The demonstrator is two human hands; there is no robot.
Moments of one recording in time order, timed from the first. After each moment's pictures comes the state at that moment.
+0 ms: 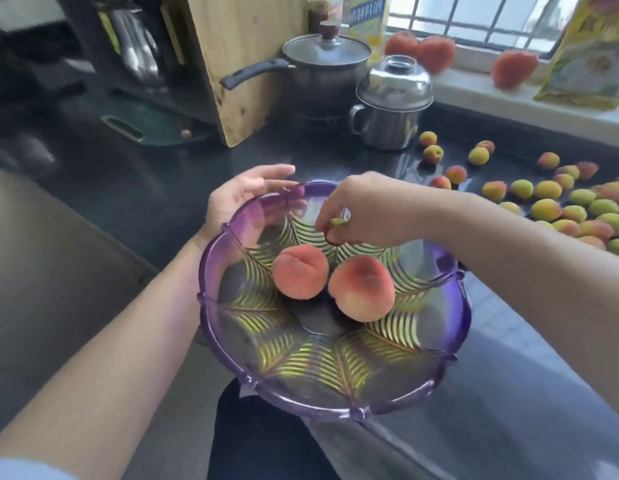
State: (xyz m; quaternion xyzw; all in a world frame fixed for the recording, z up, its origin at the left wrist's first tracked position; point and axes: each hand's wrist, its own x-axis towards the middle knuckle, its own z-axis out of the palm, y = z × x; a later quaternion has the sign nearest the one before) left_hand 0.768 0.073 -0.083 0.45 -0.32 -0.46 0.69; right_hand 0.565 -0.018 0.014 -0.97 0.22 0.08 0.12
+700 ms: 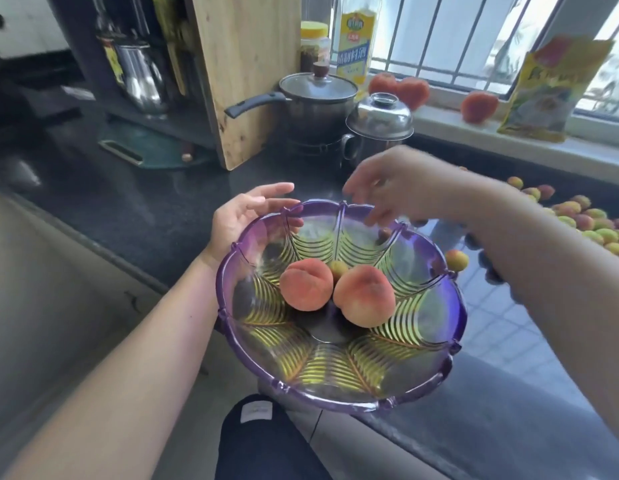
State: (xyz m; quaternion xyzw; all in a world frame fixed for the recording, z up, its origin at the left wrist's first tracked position) left_hand 0.767 0.076 -0.081 0.40 -0.33 -0.50 0.70; right_hand 0.544 -0.035 0.048 -0.90 0.35 -0.04 0.27
